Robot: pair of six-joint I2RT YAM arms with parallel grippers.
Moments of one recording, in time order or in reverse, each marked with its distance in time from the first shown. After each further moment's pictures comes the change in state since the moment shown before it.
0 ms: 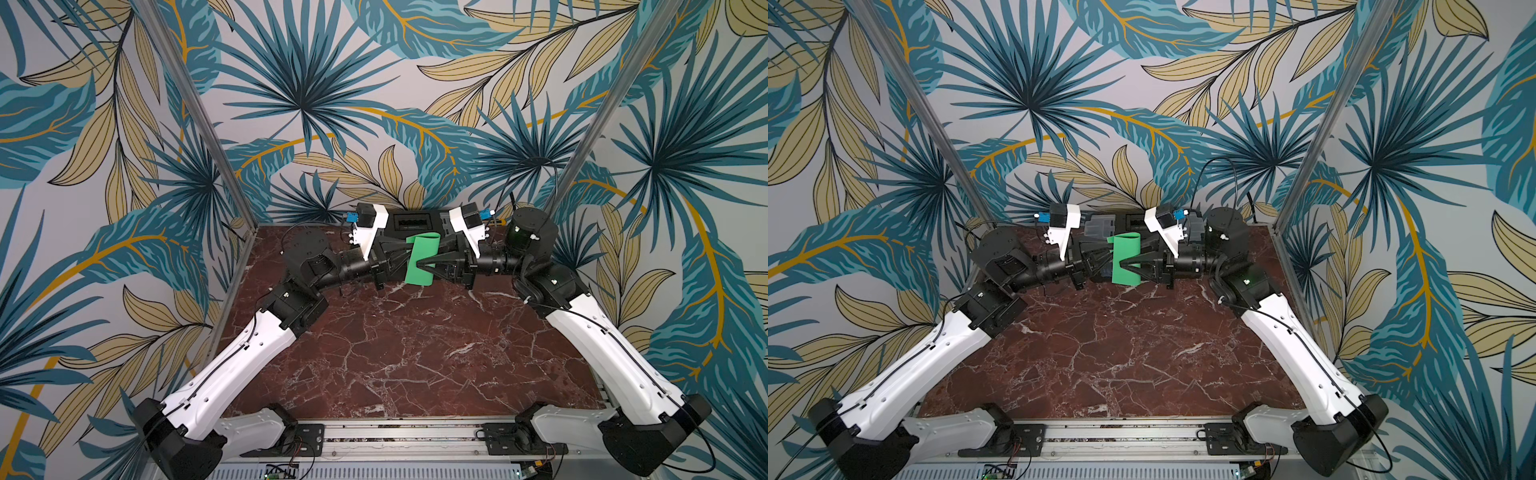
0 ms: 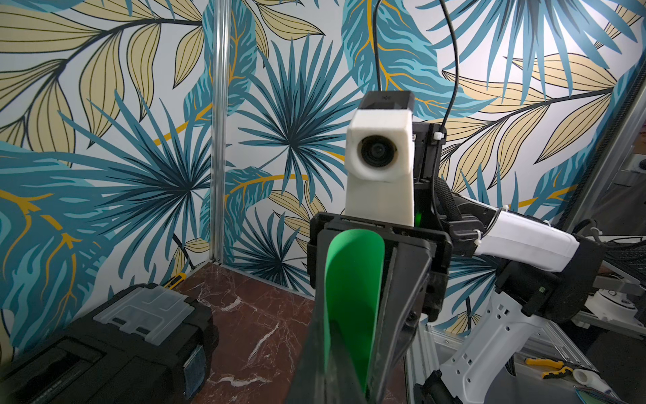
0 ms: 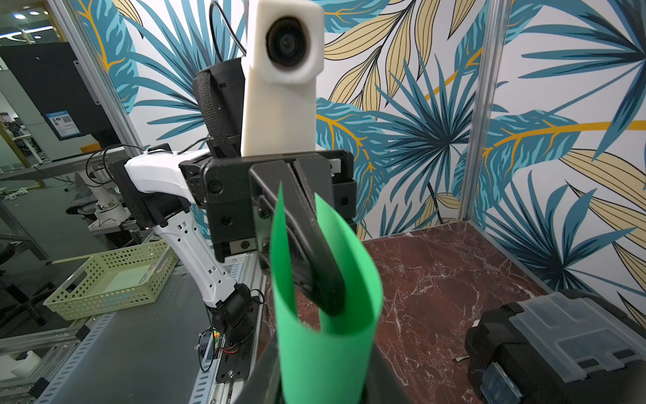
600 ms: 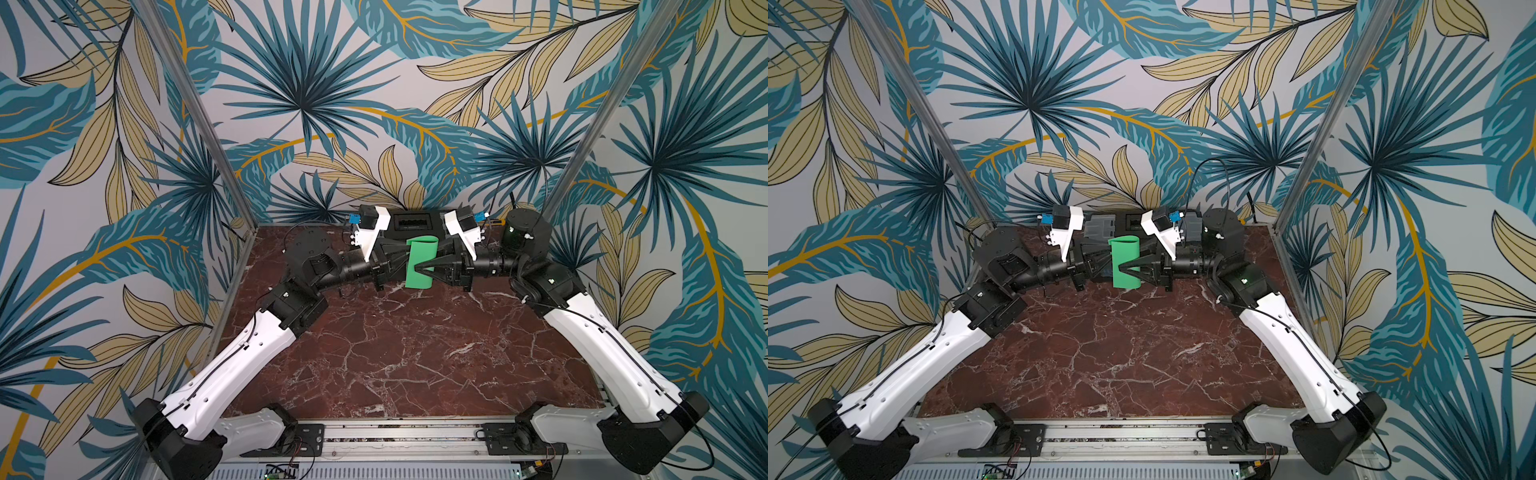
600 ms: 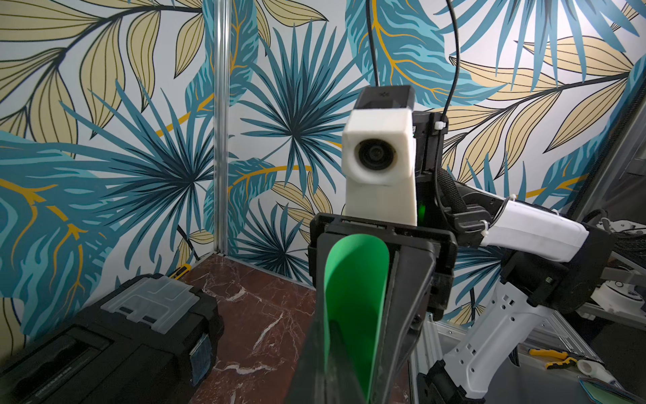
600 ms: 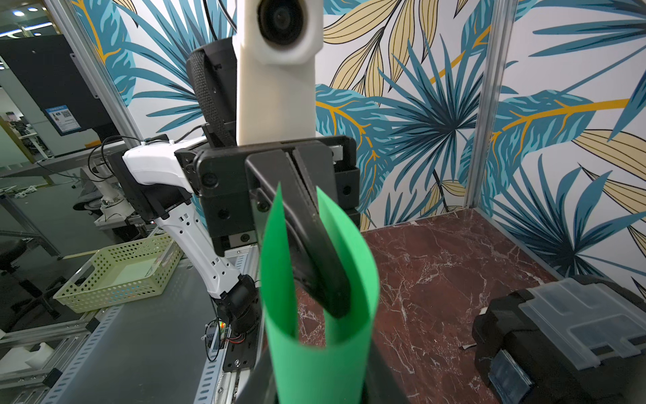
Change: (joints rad) left arm 0.000 0.000 0.006 -0.045 -0.003 0.032; right arm 0.008 0.009 0.000 -0.052 0.000 -0.025
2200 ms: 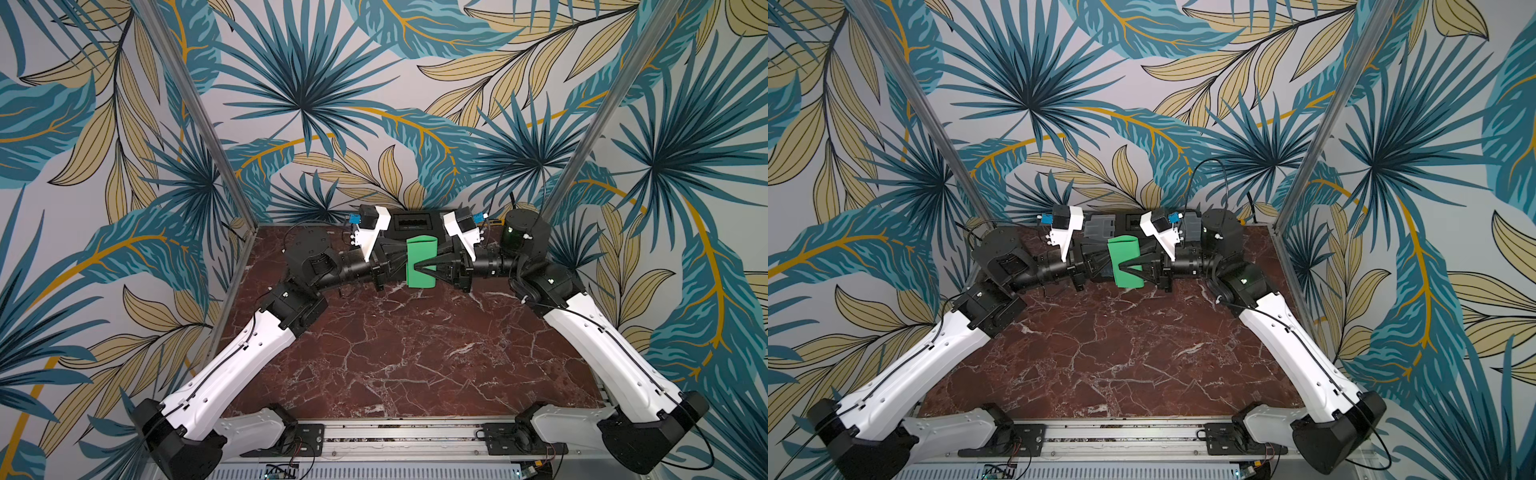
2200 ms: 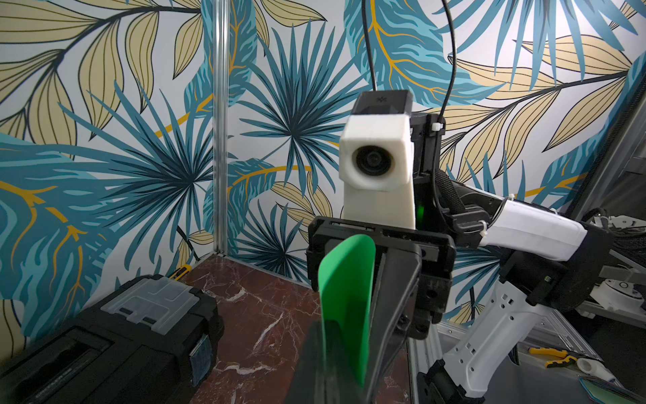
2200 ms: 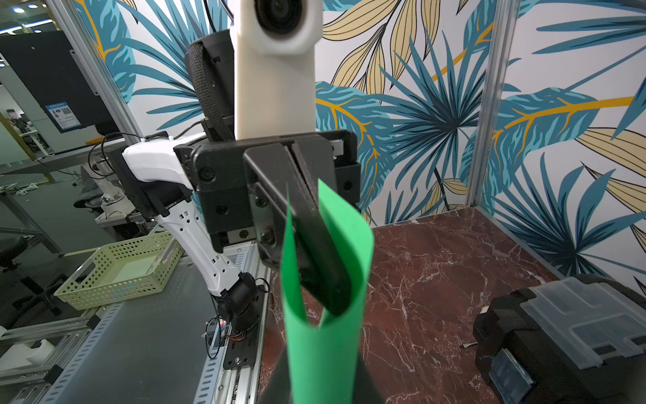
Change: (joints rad) left arm 0.000 0.000 0.004 -0.005 -0.001 0.004; right arm 0.005 0.000 0.000 -0.007 0.001 -0.009
